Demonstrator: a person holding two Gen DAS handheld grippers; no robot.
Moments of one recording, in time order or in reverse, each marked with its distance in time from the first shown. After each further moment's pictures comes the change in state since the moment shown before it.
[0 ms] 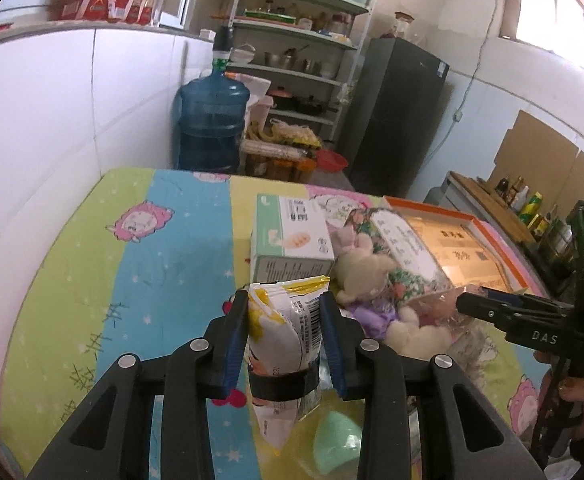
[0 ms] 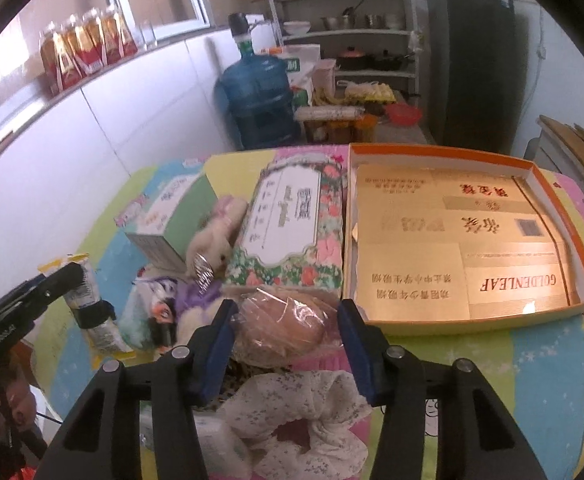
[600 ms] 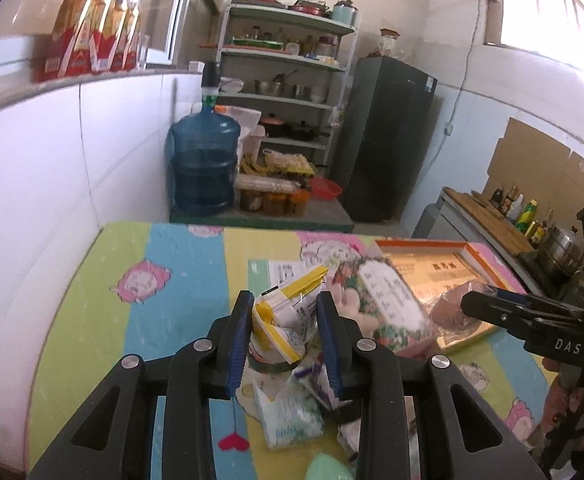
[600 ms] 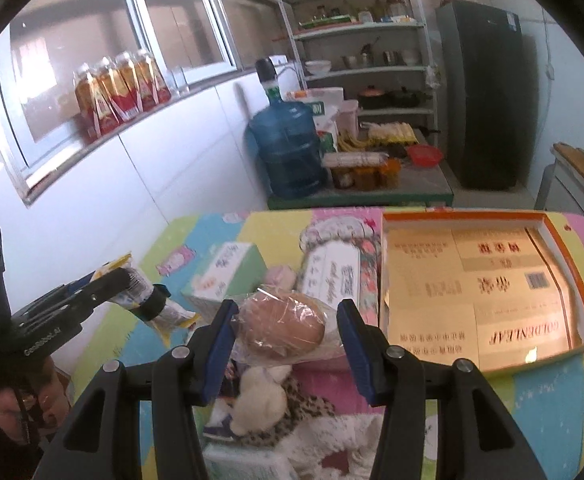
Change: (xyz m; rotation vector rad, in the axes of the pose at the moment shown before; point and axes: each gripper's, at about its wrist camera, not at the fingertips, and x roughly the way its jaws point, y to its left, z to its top) left arm -0.018 -0.011 0.048 0.059 -0.093 0.001; right arm -0.040 0.024 0.039 -0.013 -0.141 0.095
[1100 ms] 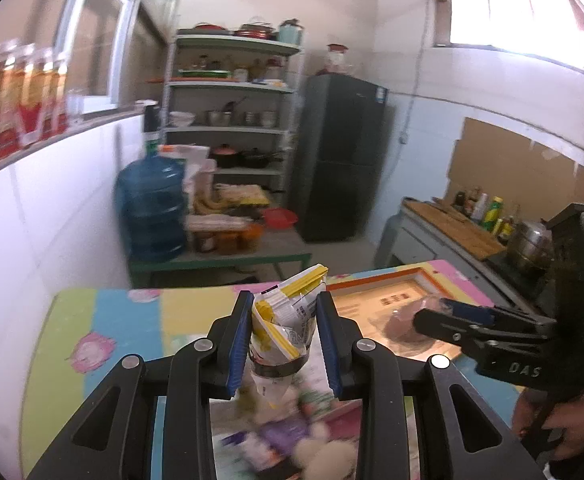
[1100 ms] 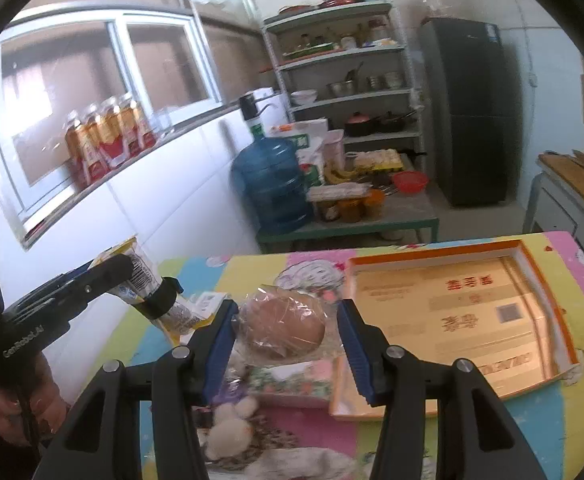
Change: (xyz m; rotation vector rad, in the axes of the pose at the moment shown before) left arm 0.006 -0.078 0.053 0.115 -0.075 -0.139; right arm -0.029 -0.049 0.027 0.048 -0.108 -0.026
